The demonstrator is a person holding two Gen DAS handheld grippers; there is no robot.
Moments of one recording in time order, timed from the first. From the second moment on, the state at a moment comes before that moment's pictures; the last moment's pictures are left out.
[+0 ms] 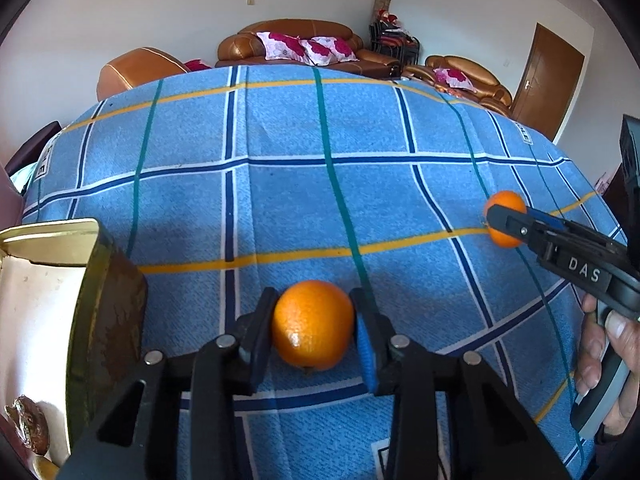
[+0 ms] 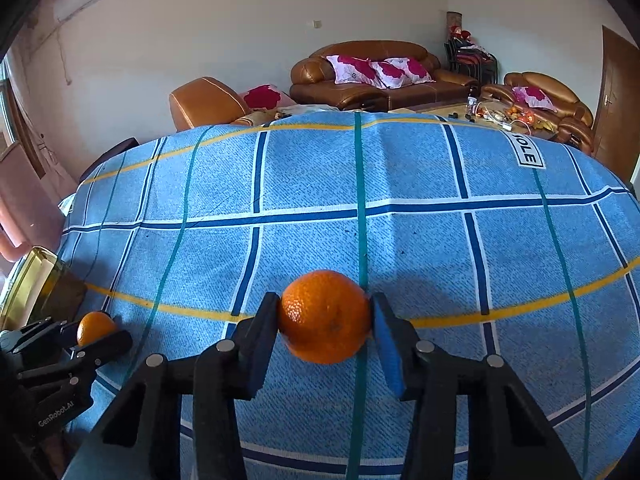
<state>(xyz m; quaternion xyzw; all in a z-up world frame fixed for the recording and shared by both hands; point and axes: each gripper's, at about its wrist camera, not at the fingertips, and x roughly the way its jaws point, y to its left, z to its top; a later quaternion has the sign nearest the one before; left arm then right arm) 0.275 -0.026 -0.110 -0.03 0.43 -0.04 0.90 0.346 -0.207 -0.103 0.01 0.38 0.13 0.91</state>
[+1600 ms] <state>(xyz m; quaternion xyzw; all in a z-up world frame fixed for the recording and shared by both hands) 0.231 -0.022 -0.073 -0.01 0.29 0.01 0.96 0.254 -0.174 -0.067 -0.06 0.21 0.15 0.96</state>
